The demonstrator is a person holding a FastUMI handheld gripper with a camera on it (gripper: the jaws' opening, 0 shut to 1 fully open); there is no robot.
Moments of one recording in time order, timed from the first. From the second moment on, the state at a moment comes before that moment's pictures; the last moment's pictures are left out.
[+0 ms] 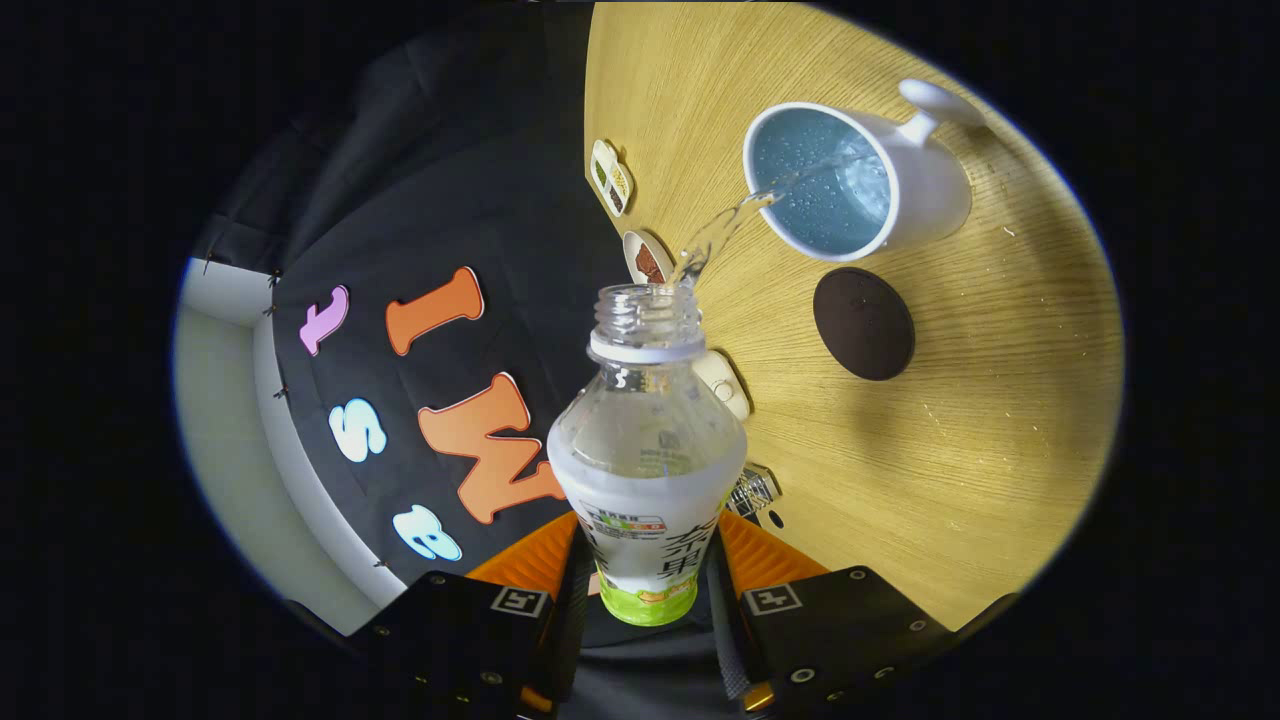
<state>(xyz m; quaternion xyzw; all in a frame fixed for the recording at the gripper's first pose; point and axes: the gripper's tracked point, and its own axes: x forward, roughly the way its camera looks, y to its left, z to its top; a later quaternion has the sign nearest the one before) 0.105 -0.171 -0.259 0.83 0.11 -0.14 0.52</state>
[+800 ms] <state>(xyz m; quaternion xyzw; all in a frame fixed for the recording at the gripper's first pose) 0.104 -0.182 -0.253 0.85 0.09 -0.15 0.50</state>
